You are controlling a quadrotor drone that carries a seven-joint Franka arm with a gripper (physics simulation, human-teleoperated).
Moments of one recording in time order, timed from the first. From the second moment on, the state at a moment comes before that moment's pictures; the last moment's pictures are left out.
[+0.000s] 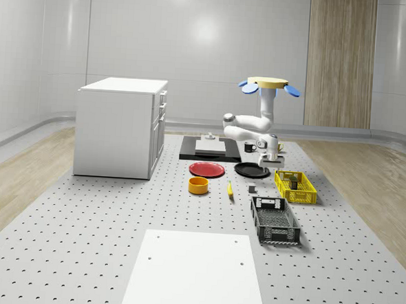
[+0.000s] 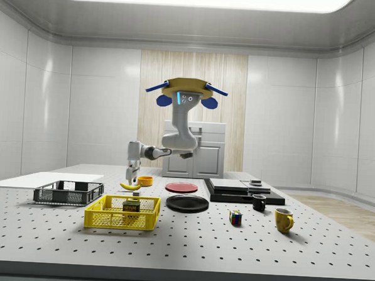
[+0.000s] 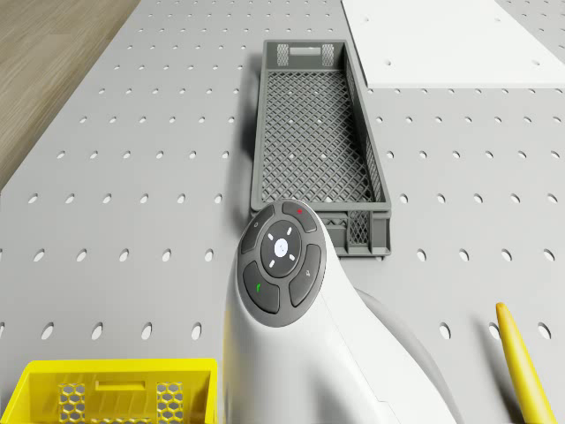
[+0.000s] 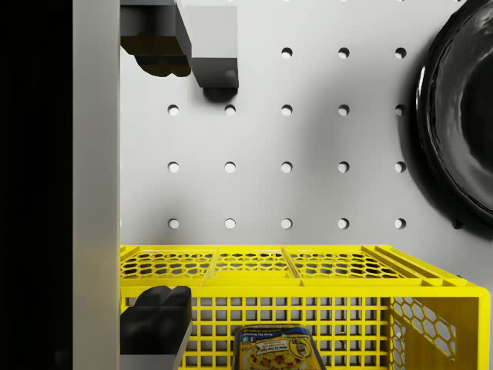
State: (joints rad) arm -1.18 -1.51 1.24 -2.84 -1.91 1.61 1.68
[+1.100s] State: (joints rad) arm -1.18 -1.51 1.24 -2.84 -1.91 1.61 1.68
